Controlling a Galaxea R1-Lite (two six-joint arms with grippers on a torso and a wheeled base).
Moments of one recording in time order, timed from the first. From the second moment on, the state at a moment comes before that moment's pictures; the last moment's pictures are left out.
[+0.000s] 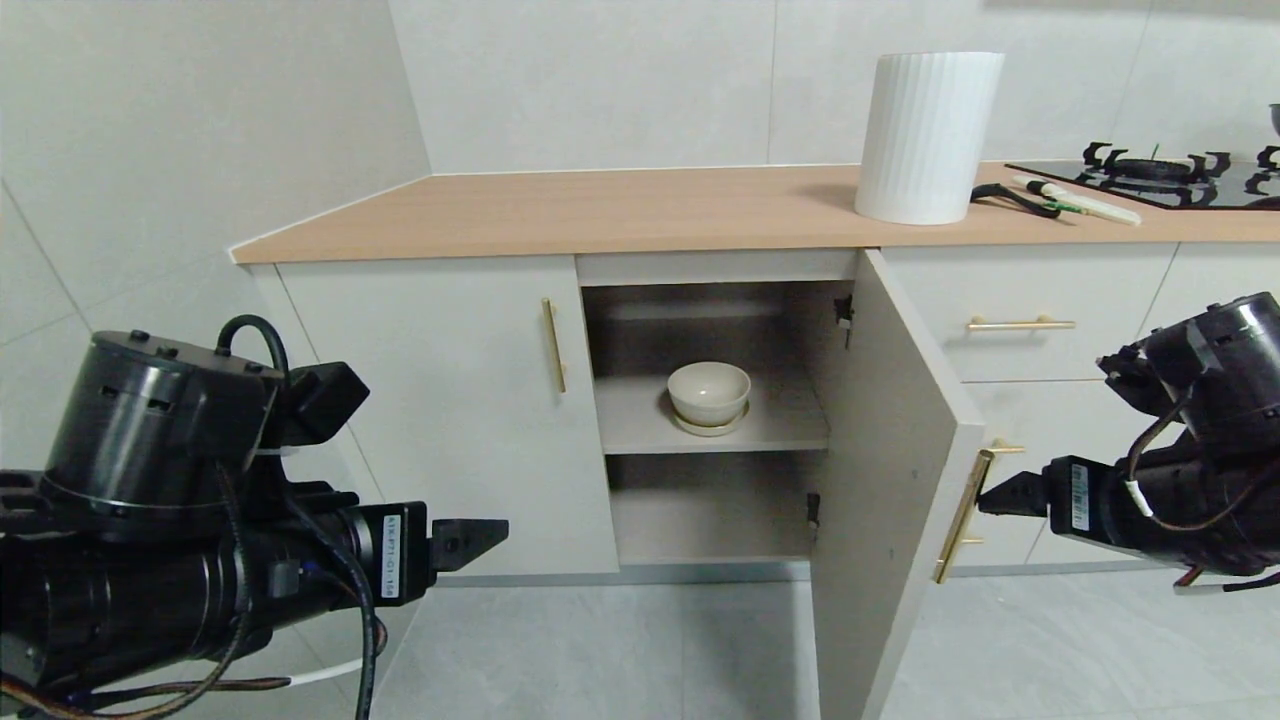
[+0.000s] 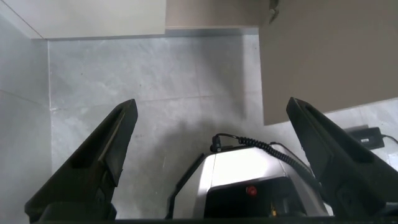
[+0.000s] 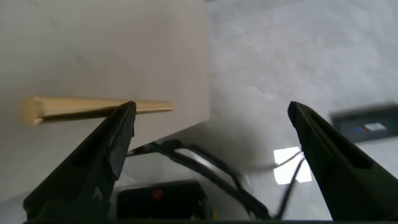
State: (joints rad) left arm -0.51 1.37 -0.78 0.10 0.17 -0.41; right arm 0.37 1.48 -0.91 0.27 -0.20 0.54
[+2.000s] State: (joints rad) left arm -0.52 1.37 -0.75 -0.02 0.26 -0.41; right arm 0.55 1.99 -1.25 -0.14 -0.14 0.39
